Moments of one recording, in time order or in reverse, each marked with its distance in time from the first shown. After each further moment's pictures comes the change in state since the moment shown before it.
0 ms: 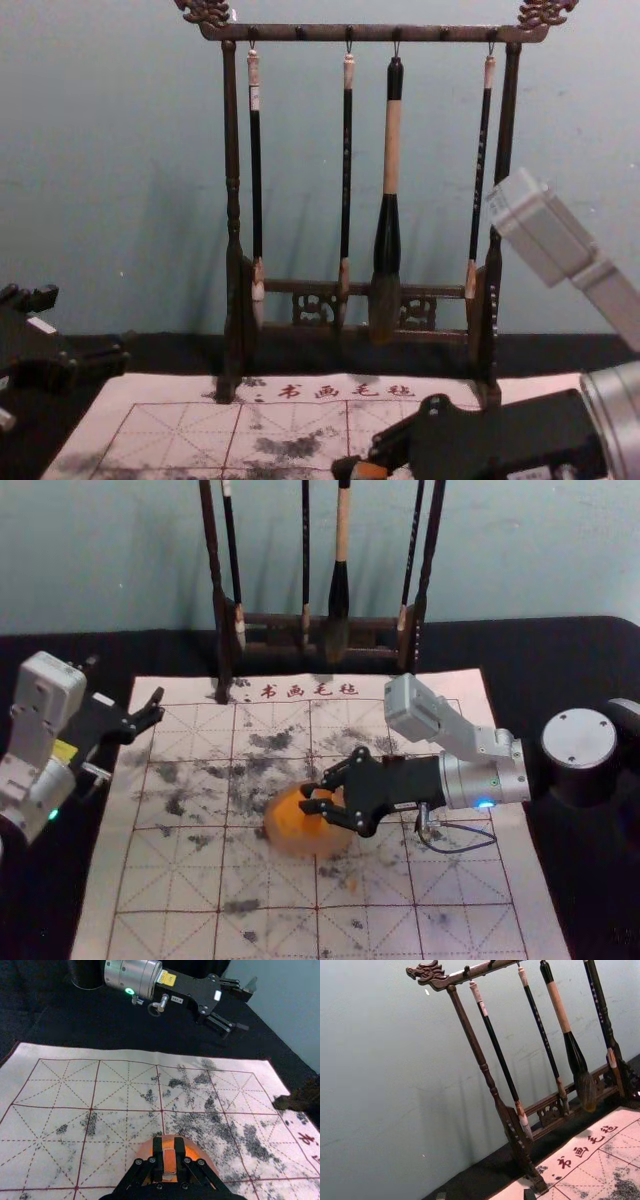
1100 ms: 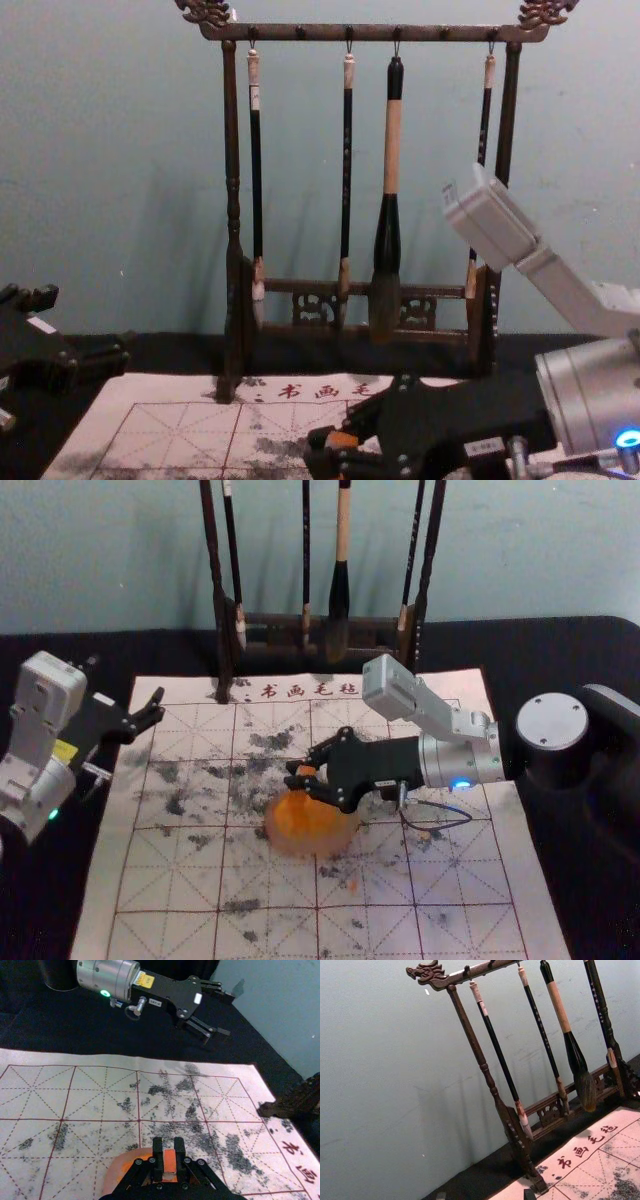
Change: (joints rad) left arm 0.000 0.000 0.000 0.000 0.000 0.000 0.000; right arm 0.066 -0.089 -0.007 0.135 -0.024 -0.034 -0.014
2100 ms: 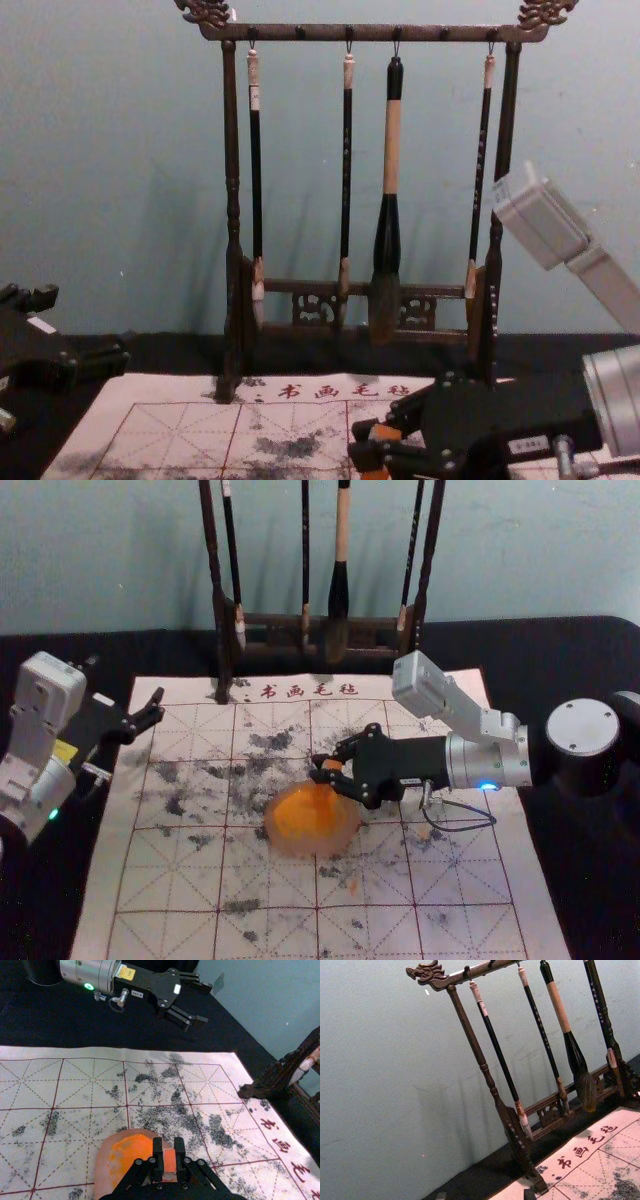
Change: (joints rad) left arm 0.000 0.000 0.000 0.000 0.000 0.000 0.000; right arm -0.043 0.053 0.045 -0.048 0.008 0.017 -0.029
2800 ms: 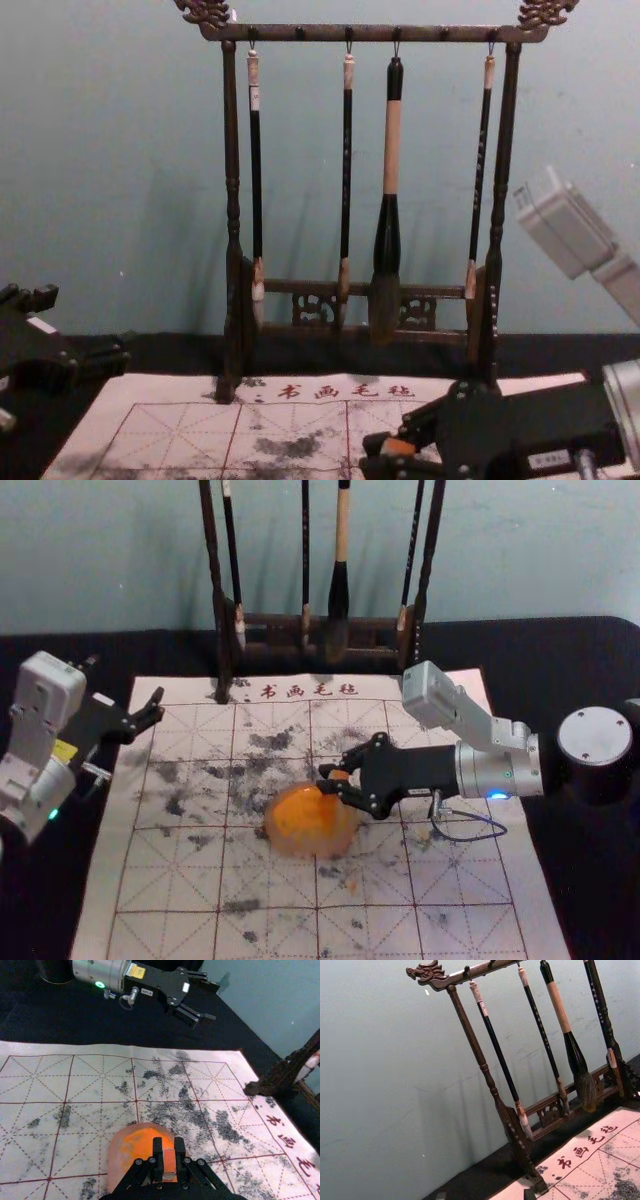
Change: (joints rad) left arm 0.000 0.000 0.000 0.000 0.000 0.000 0.000; right arm -0.033 0.037 0.005 -0.054 0.005 0.005 0.008
